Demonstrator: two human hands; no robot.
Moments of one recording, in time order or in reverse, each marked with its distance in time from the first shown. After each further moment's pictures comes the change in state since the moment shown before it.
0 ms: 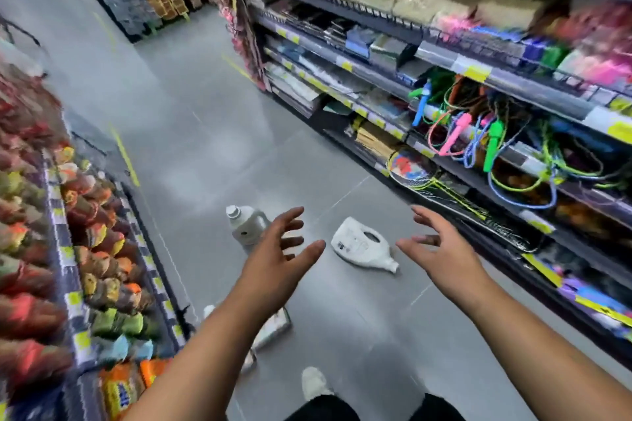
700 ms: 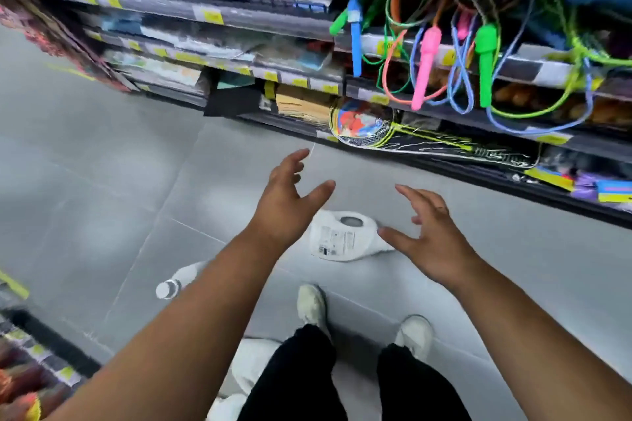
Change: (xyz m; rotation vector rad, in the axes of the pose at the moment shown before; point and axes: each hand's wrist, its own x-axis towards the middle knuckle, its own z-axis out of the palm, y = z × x) left_hand 0.378 -0.069 0.137 0.320 -0.423 0.123; right_hand 0.237 0.117 0.058 -0.080 0.214 0.261
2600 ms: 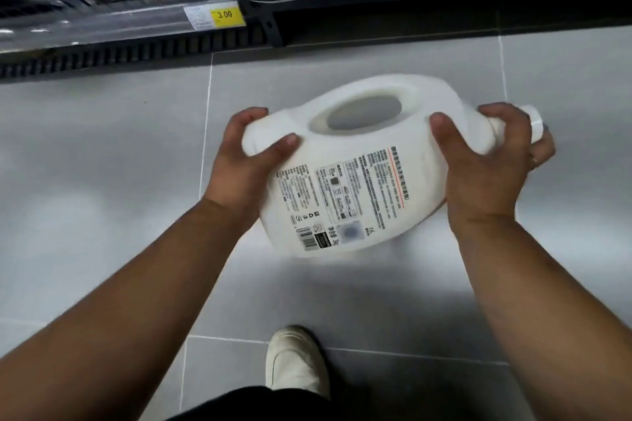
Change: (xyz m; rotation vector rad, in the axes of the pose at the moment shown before) left_hand 0.283 -0.410 0.256 -0.554 -0.301 -0.030; right_hand 0.288 0.373 0.244 0.535 1.114 0.081
